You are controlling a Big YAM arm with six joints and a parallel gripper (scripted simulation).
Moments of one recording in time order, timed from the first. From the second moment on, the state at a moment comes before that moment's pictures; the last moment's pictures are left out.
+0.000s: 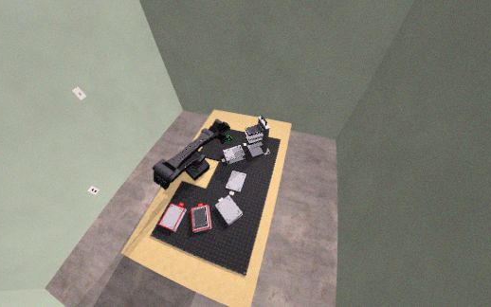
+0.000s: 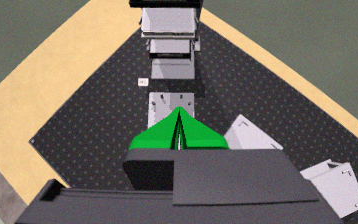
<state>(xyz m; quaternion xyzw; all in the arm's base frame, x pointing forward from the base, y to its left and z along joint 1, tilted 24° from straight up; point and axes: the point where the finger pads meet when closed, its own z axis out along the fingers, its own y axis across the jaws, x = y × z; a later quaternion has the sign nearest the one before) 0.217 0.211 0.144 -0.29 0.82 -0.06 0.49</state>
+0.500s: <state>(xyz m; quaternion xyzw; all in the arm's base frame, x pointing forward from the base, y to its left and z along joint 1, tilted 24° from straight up) 0.203 0.235 0.161 -0.29 0.82 -0.05 0.49</state>
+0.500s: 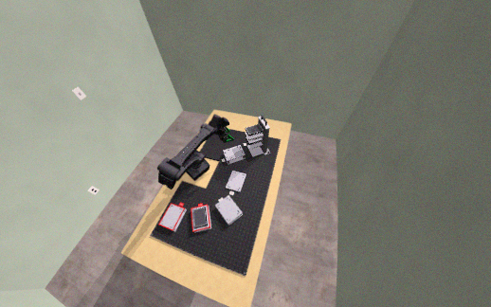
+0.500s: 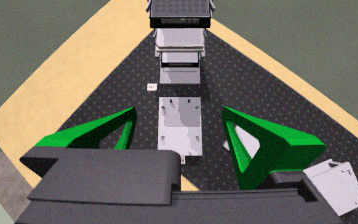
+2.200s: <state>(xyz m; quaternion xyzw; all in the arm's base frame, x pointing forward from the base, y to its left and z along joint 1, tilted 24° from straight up) 0.205 0.246 0.187 -0.28 0.83 -0.05 0.48</state>
